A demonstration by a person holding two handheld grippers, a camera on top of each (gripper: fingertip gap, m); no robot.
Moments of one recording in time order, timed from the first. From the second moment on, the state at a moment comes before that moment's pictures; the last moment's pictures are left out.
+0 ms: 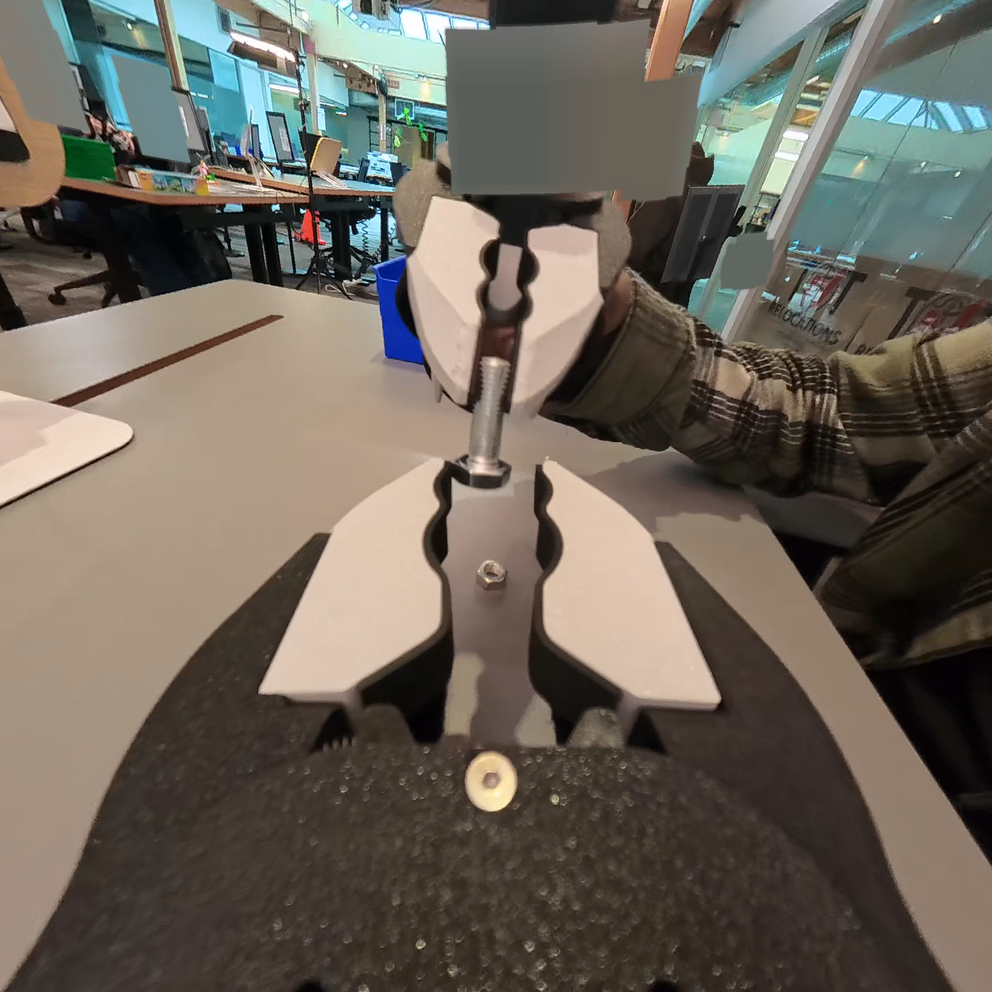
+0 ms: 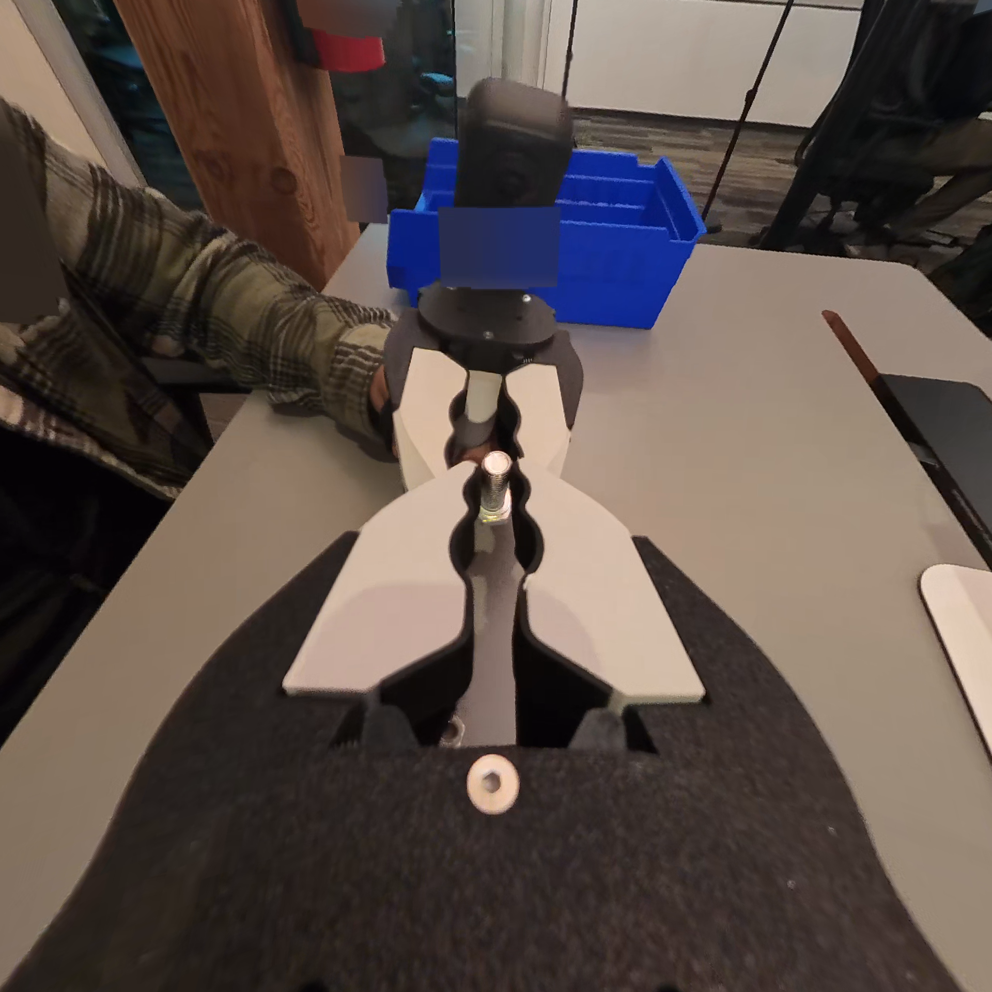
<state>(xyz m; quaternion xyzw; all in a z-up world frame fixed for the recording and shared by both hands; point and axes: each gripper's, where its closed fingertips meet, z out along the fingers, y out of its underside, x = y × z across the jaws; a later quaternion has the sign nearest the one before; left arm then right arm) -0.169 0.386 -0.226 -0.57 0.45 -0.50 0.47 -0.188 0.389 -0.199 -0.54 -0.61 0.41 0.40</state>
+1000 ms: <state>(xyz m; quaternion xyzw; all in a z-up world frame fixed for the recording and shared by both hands) -0.166 0.387 -0.219 -0.58 0.41 -0.51 0.48 -0.184 0.387 -0.195 -0.54 -0.59 0.45 0.40</state>
